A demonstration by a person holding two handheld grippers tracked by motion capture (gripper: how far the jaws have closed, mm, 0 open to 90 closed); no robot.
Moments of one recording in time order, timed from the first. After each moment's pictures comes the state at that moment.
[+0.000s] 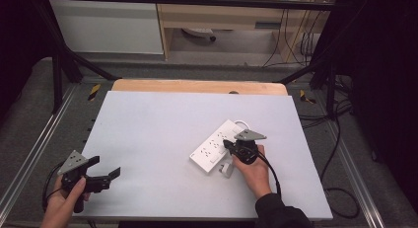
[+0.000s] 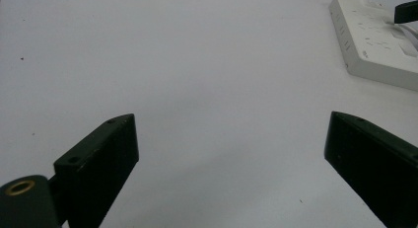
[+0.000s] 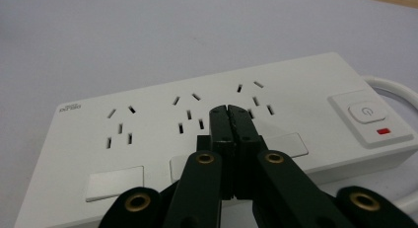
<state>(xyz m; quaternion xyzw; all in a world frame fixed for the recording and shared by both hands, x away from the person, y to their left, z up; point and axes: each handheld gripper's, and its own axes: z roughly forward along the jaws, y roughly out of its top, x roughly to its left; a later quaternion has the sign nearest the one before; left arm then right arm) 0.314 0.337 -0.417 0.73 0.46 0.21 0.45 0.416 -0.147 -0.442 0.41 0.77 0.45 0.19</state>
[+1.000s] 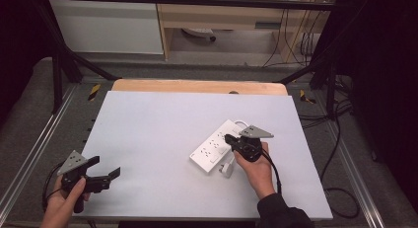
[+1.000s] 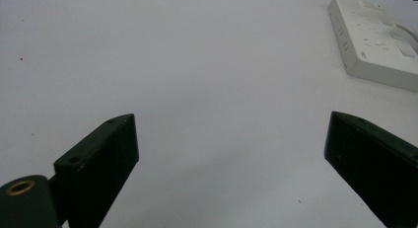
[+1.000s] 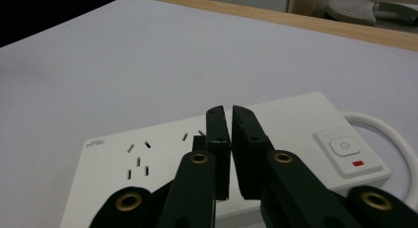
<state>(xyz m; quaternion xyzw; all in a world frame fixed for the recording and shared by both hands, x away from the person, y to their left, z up) 0.314 0.336 -0.417 0.73 0.46 0.21 0.45 0.410 -0.153 -0.419 0.40 0.75 0.49 0.20</state>
